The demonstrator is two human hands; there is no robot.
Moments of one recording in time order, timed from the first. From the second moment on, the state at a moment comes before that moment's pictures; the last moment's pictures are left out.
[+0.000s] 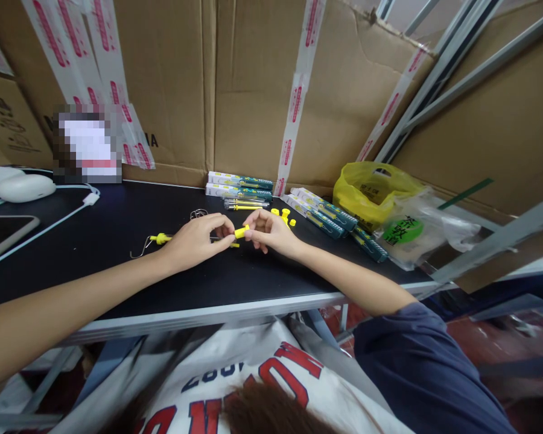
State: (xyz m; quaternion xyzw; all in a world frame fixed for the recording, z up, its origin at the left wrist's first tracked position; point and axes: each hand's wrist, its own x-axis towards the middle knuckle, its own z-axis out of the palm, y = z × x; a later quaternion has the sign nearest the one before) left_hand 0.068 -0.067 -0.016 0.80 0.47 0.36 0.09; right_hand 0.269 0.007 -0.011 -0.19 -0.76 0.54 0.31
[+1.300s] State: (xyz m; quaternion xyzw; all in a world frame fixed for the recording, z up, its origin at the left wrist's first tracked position) left_hand 0.062 -0.066 -0.015 0.79 0.49 0.35 0.11; right_hand 0.351 0.109 0.024 -0.49 -0.87 -0.03 0.02
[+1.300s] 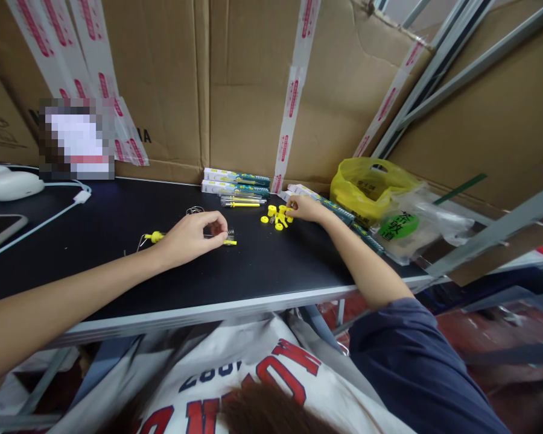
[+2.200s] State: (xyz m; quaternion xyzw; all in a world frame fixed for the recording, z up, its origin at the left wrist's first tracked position) left_hand 0.064 -0.066 -0.015 0.82 0.44 0.34 0.14; right_hand 0.291 0.008 0.026 -0.18 -0.93 0.16 0.26
